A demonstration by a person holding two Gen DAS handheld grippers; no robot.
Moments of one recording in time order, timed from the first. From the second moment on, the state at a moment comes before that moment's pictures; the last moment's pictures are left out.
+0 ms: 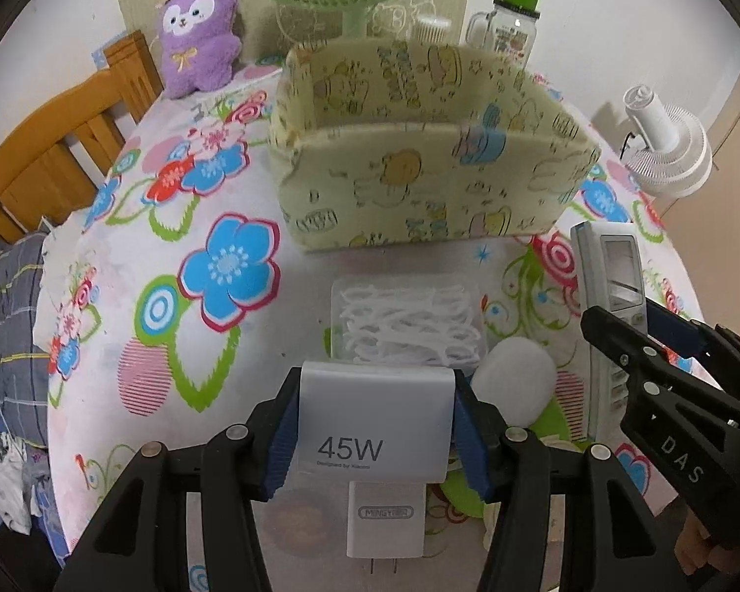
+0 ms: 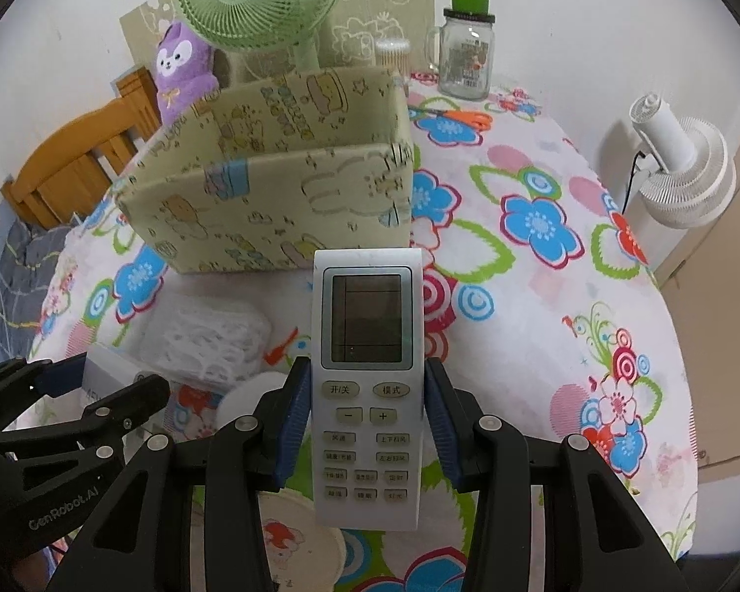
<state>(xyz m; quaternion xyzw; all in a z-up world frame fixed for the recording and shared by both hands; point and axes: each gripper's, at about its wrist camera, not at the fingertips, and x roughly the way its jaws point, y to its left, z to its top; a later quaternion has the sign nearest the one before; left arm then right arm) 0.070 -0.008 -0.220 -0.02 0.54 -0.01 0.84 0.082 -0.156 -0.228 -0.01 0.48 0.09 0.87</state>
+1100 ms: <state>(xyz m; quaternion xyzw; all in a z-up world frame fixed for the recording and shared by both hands) 0.070 -0.010 -0.105 -0.03 0.46 -0.02 0.89 0.073 -0.157 -0.109 0.03 0.41 0.06 0.91</state>
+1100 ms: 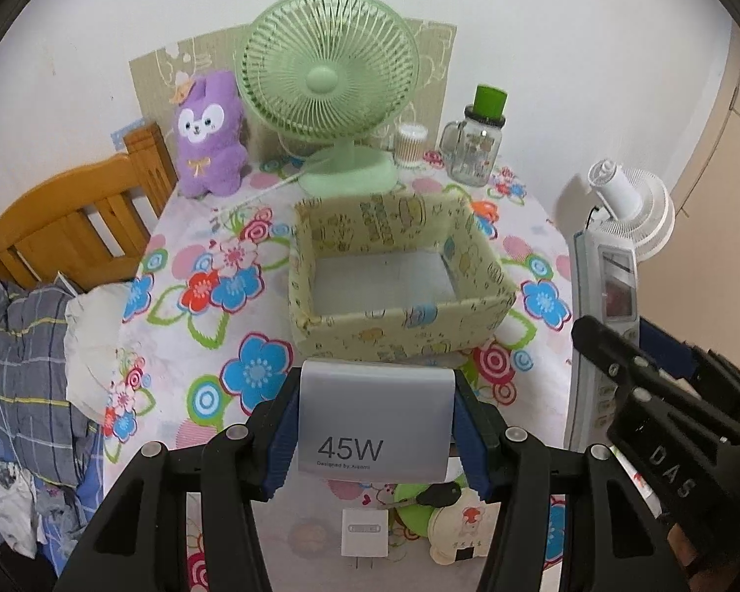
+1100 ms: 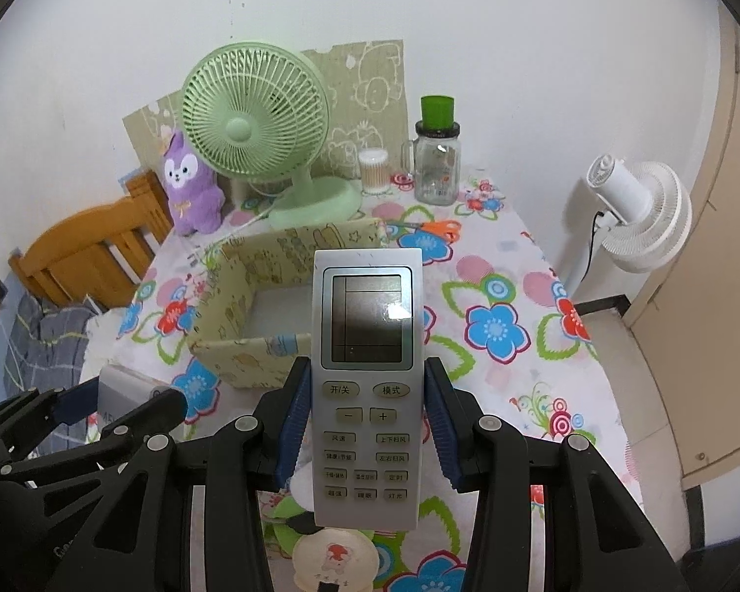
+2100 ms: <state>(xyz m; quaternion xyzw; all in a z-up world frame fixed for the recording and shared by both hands) 0.072 -0.001 -0.069 -0.02 0.43 -0.04 0.90 0.074 -0.149 -0.065 0.02 0.39 0.03 0.92</state>
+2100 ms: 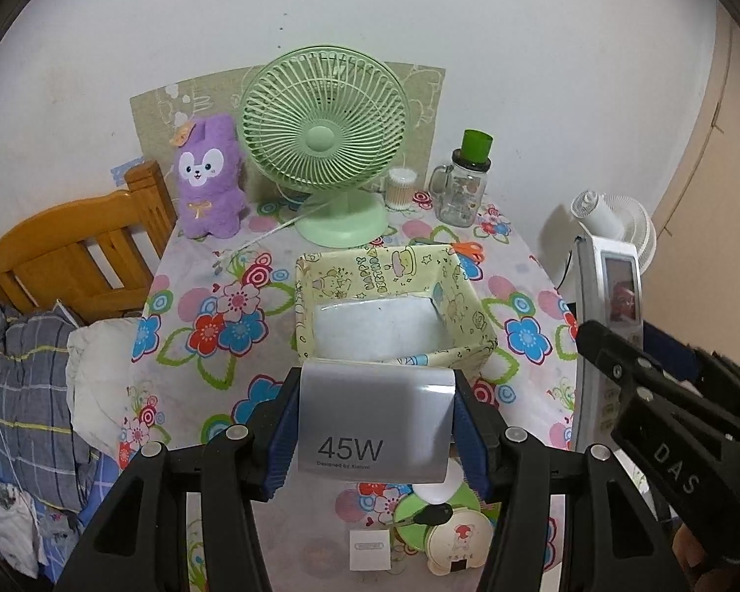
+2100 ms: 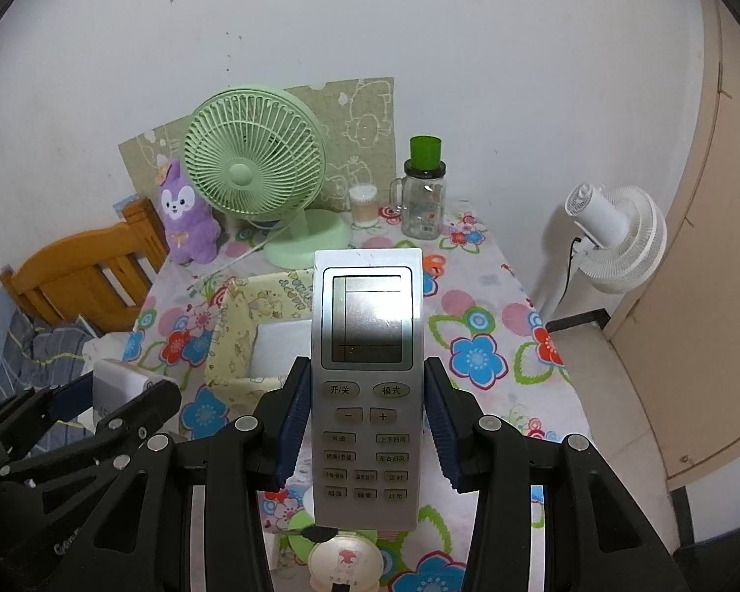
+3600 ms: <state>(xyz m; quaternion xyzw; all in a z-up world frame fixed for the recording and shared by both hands) 0.194 0.000 -0.124 -0.03 0.48 0.00 0.88 0.204 -0.143 -0.125 -0.02 0.46 0.10 0.88</state>
